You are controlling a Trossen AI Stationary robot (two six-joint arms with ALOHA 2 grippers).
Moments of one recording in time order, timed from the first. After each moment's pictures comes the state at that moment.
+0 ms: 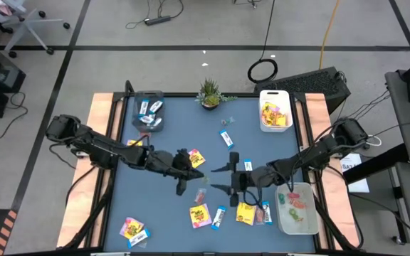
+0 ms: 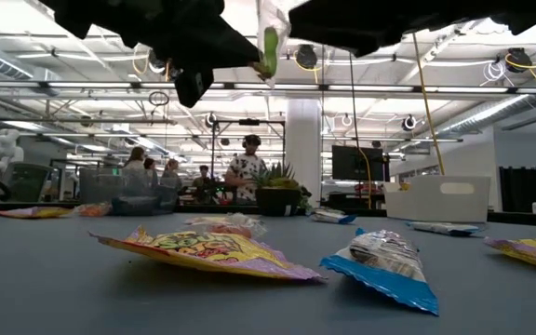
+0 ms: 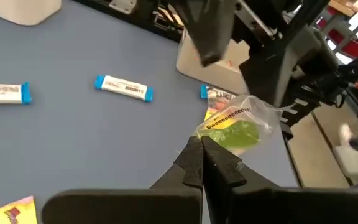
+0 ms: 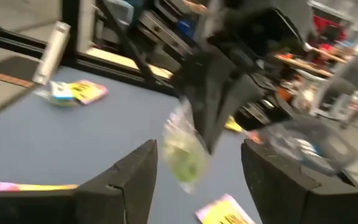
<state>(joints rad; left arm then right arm) -0.23 1.45 0.74 0.34 -0.07 -0.46 0.40 1.57 0.74 0.66 0.45 -0.20</state>
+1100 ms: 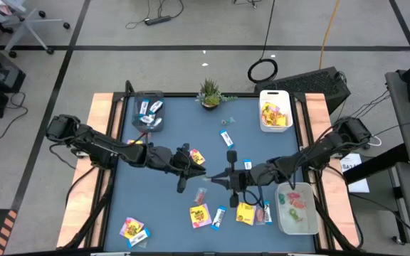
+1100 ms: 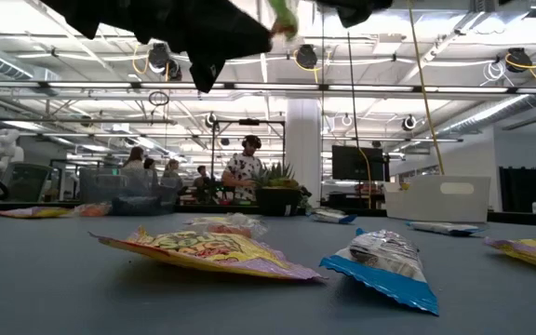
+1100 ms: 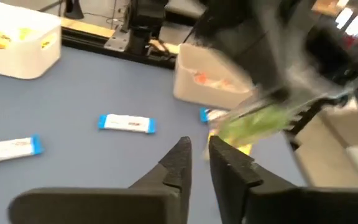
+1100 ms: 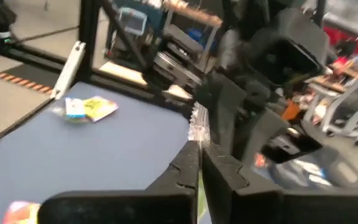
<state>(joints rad) -0.20 1.45 0.75 0.42 -0.06 -0.29 0.39 1.53 0.84 0.54 0.37 -0.23</state>
